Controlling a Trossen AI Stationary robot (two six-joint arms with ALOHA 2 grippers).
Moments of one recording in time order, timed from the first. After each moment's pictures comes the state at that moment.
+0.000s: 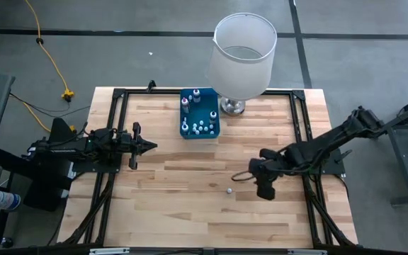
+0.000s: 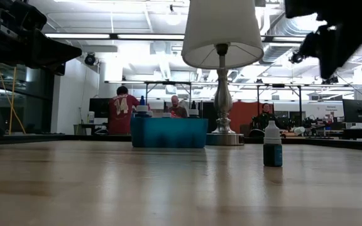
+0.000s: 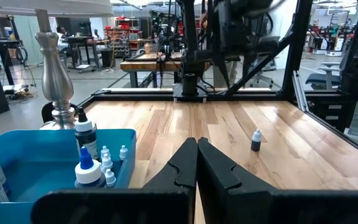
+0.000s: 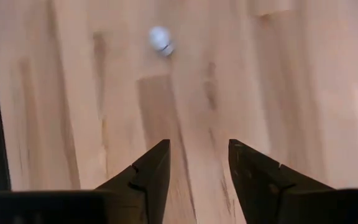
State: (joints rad) left arm 0.03 0.01 0.01 0.01 0.01 0.02; right arm 0.41 1.31 0.95 -0.81 0.06 0.63
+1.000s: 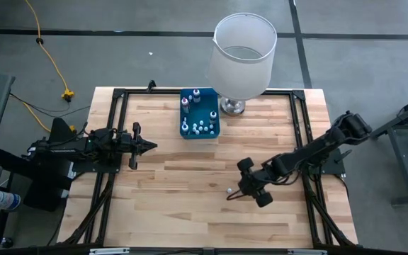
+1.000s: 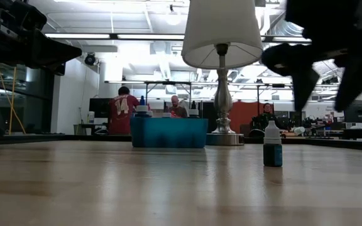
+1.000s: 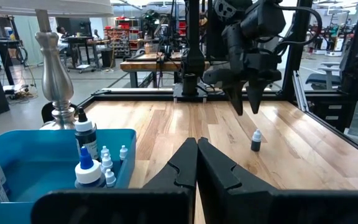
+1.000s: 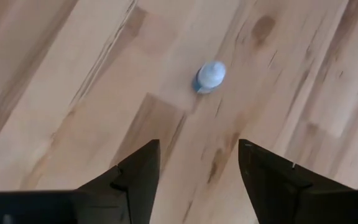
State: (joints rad) left arm 0.03 0.01 0.01 0.01 0.01 0.02; right arm 0.43 1.50 0.88 -0.48 0.05 -0.04
